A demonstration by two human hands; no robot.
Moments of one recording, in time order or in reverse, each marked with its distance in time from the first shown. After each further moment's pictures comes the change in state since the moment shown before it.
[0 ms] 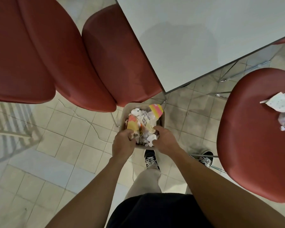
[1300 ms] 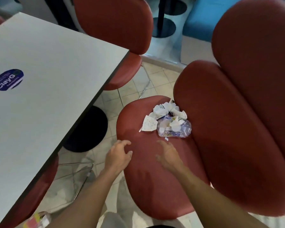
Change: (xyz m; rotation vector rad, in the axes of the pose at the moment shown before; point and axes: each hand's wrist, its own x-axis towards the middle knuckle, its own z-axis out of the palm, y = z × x) left_hand -0.052 0.434 0.272 0.381 -0.314 0.743; right_hand -0.082 0.344 -0.346 0.383 0.475 0.270
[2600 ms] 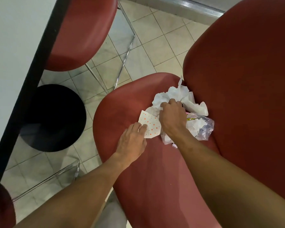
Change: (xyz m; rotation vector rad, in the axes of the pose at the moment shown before) left_hand 0.231 -0.012 0.138 0.303 -0.168 0.529; right_hand 0.304 0.013 -0.006 -0.483 0.303 0.120
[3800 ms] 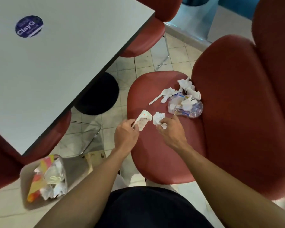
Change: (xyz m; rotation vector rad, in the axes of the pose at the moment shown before) left_hand -0.264 0.142 -0.107 -0.400 0.425 -0.746; right_hand -0.312 0.029 -0.084 0.430 -0.087 -0.276
